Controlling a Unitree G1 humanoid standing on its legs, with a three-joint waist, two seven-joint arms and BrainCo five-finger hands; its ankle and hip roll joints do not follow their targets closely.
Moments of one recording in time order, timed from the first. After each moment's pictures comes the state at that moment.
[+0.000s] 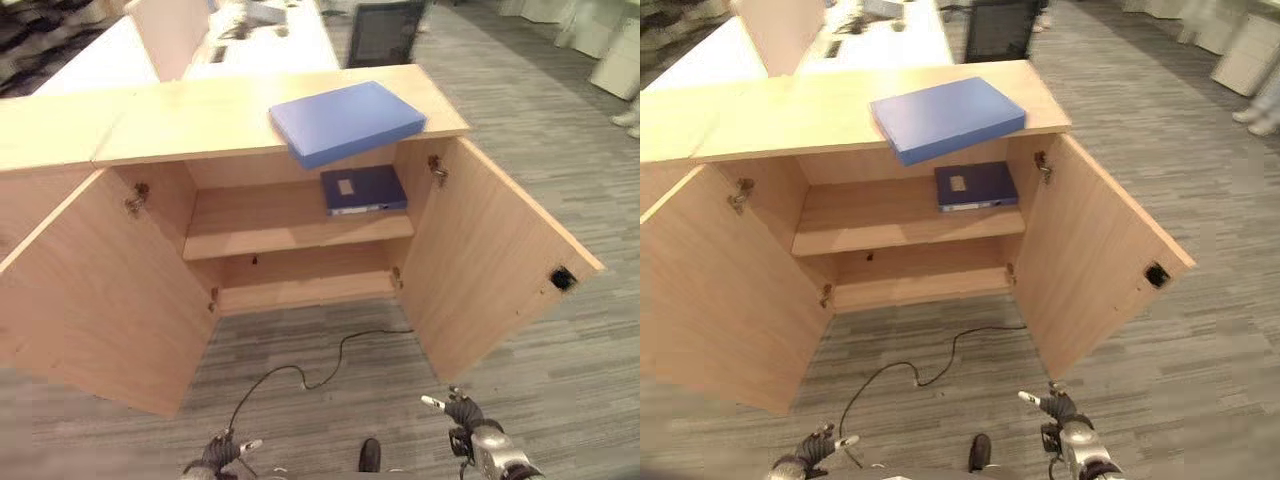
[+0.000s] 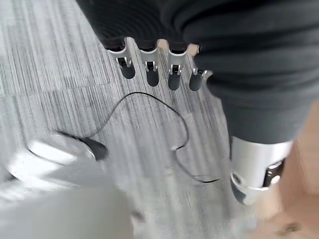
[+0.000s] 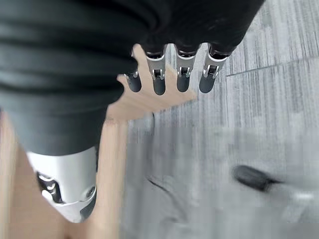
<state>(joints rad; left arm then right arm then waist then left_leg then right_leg) -0.03 0.25 -0.24 1.20 -0.17 -0.15 0.03 -0.08 -0.30 0.24 1.15 0.26 -0.08 -0.07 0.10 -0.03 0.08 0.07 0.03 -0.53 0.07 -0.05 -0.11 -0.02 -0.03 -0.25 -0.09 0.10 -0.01</state>
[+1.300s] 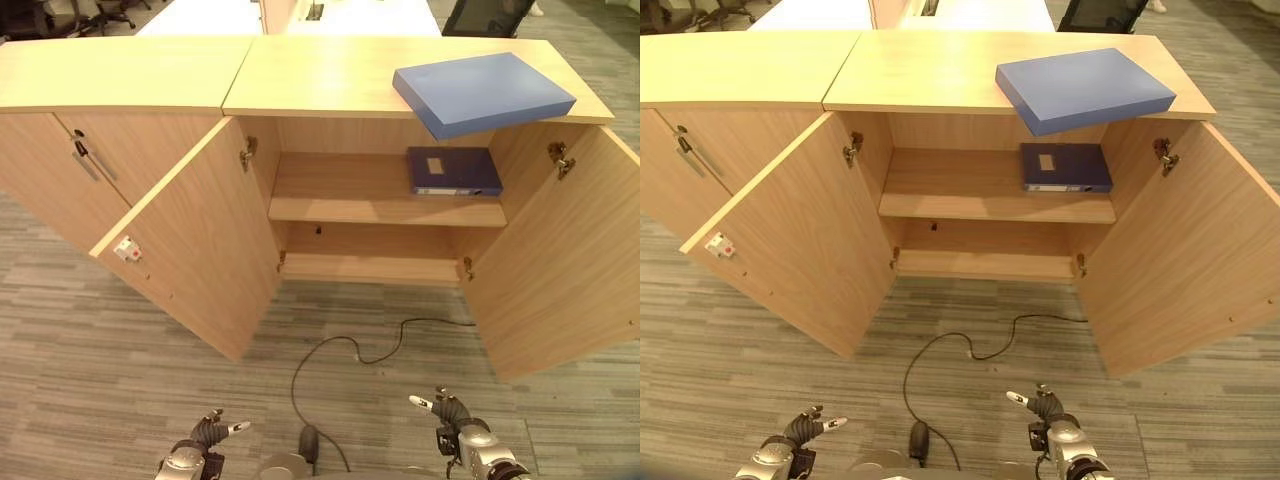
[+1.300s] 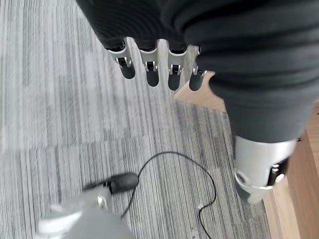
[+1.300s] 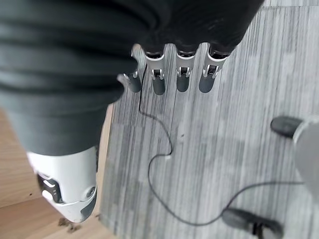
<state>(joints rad) -0.04 0.33 -0.23 1.19 -0.15 -0.12 0.02 -0.14 -0.24 0.23 1.14 0.25 -0.07 -0.08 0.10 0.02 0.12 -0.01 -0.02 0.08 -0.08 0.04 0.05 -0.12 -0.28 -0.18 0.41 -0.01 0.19</state>
